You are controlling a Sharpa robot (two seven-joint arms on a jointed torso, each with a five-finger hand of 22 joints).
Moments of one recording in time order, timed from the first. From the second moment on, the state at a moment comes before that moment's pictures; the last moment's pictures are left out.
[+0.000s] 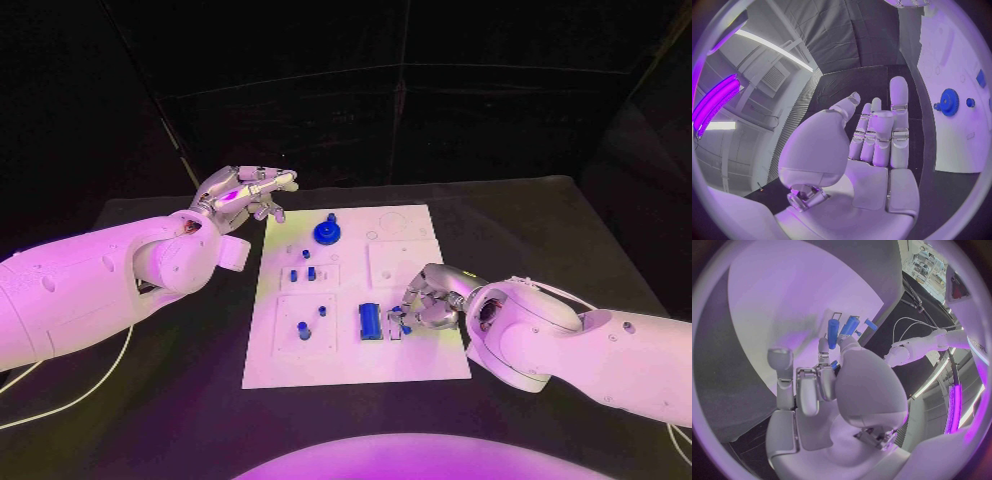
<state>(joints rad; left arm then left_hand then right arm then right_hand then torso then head) 1.22 -0.80 -0.10 1.36 0.00 -0.14 0.41 1.28 -0.06 0.29 0.00 0.11 1.03 0.18 0.11 0.07 1.10 0.10 0.22 0.09 1.30 0.01 1.18 0.67 0.17 1.30 0.11 0.57 0.64 0.97 -0.96 -0.03 1.87 -1.35 -0.36 -0.56 1.32 -0.07 0.04 0.29 0.58 1.10 0.04 0.33 0.38 1.47 -0.03 1.38 1.31 1.47 -0.09 1.54 1.31 0.14 1.27 0.02 1.21 0.78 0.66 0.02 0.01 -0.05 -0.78</state>
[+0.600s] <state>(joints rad) 1.22 -0.80 -0.10 1.37 0.00 -0.14 0.41 1.28 -0.06 0.29 0.00 0.11 1.03 0.18 0.11 0.07 1.10 0.10 0.22 0.08 1.30 0.01 1.18 0.67 0.17 1.30 0.11 0.57 0.63 0.97 -0.93 -0.03 1.85 -1.31 -0.34 -0.59 1.31 -0.07 0.03 0.29 0.58 1.10 0.04 0.33 0.39 1.47 -0.03 1.38 1.31 1.47 -0.09 1.54 1.31 0.14 1.27 0.02 1.21 0.78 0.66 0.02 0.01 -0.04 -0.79</state>
